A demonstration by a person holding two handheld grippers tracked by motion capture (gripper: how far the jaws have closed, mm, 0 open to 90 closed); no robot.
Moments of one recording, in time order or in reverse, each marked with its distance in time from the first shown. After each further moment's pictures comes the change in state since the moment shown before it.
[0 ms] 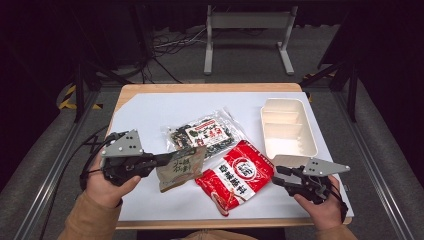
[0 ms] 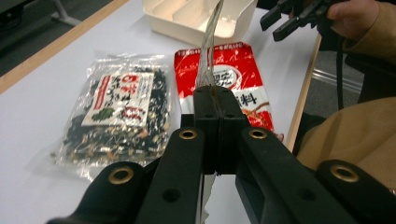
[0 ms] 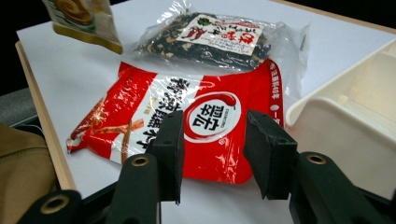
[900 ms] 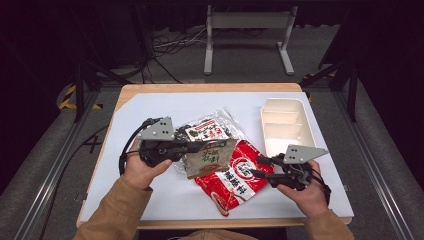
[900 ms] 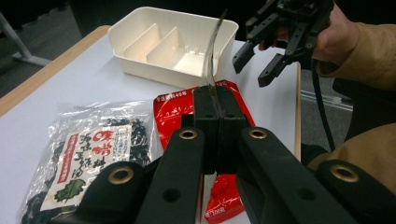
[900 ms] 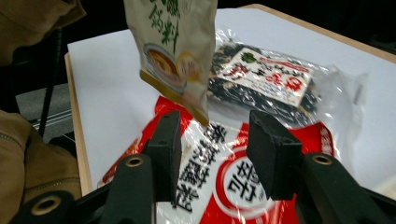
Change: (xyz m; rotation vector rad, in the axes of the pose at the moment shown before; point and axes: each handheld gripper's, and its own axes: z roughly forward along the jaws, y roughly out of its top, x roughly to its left) left arm 0.018 0.021 0.062 -0.098 -0.135 0.077; right arm 0.011 0.050 0.036 -0.021 0.160 -0.095
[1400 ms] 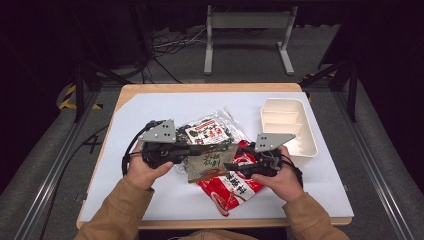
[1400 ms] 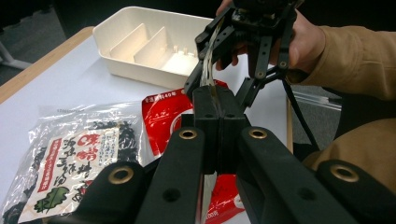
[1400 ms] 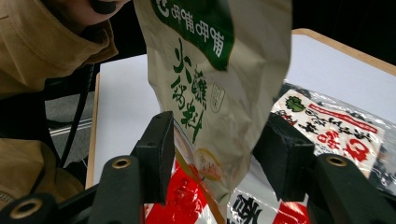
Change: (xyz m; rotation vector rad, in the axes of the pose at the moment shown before) left arm 0.001 -0.006 0.006 -0.012 -0.034 0.001; right arm -0.004 0.034 0.063 -0.042 0.157 -0.055
